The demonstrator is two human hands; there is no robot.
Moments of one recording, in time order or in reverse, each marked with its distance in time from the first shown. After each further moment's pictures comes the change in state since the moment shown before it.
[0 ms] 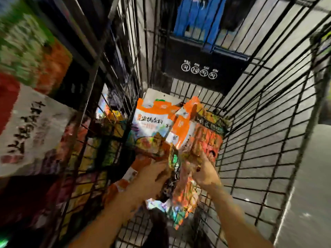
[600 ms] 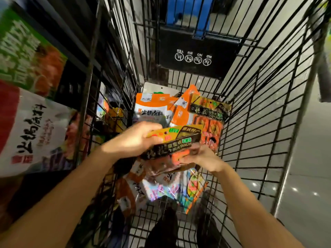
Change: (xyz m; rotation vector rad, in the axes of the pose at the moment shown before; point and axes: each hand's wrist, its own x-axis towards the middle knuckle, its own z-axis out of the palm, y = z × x) left_hand 0.025 0.089 -0.135 0.037 -0.282 0.050; right_hand -0.003 -0.014 -0.016 0.238 -0.302 0.046
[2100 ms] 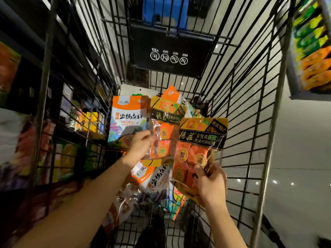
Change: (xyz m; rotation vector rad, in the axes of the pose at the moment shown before) left_hand 0.113 -0.083 0.118 -0.495 0.478 -0.433; right_hand -0.071 0.044 0.028 0.222 0.950 0.118
